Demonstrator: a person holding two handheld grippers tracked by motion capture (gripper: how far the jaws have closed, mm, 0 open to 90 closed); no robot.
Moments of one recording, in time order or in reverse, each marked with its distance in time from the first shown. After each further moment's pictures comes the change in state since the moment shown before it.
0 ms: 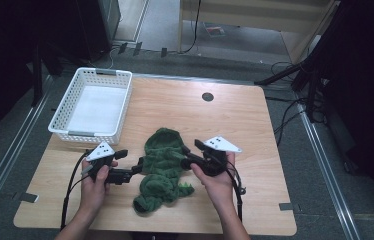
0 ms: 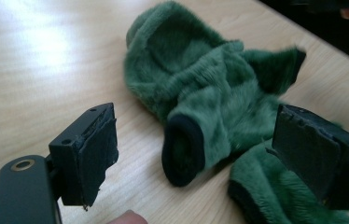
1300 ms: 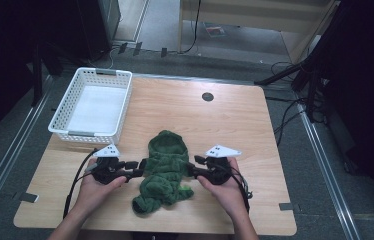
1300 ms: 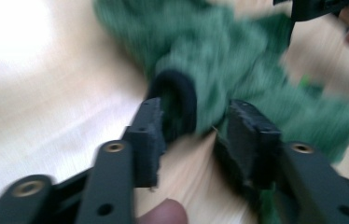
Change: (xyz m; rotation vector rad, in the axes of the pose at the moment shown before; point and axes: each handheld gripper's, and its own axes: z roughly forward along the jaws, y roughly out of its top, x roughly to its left) left arm 0.010 0.005 0.003 0.104 -0.157 -0.039; right arm -0.025 -0.018 -0.012 0.161 0.104 -0.029
